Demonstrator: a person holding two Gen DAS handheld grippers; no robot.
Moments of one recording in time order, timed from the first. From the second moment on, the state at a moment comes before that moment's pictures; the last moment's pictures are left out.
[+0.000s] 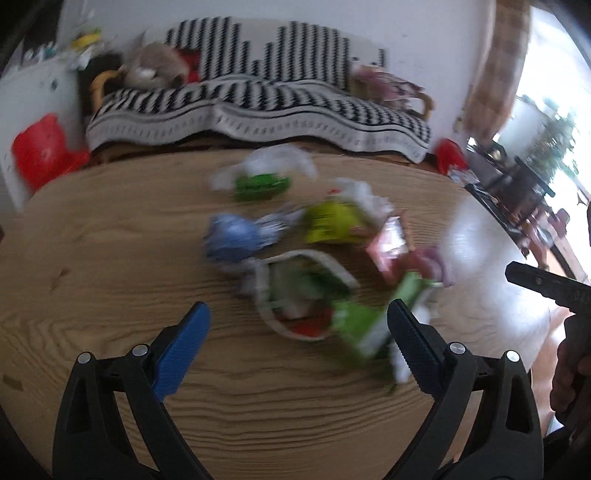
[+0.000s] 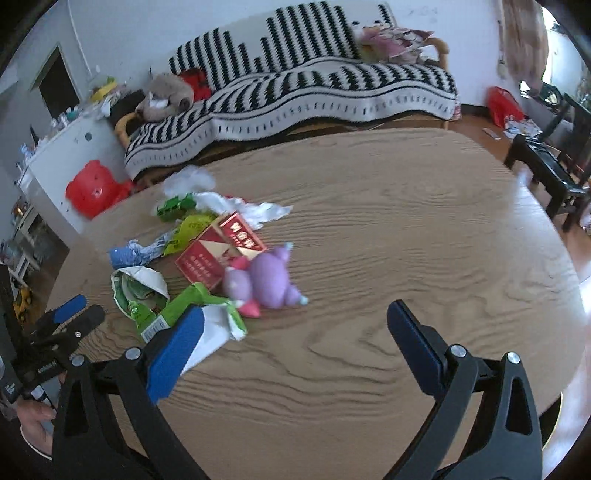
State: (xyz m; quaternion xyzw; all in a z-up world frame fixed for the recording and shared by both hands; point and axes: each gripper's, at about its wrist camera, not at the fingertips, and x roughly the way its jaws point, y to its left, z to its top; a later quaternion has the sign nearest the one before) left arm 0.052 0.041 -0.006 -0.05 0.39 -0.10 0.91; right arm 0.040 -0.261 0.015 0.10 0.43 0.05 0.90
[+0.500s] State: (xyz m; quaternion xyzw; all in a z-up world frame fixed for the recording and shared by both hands) left arm 0.093 0.045 -0.047 -0.08 0.43 -0.09 0.89; right arm 0.108 -0.244 -0.037 0.13 0.48 0.07 0.86
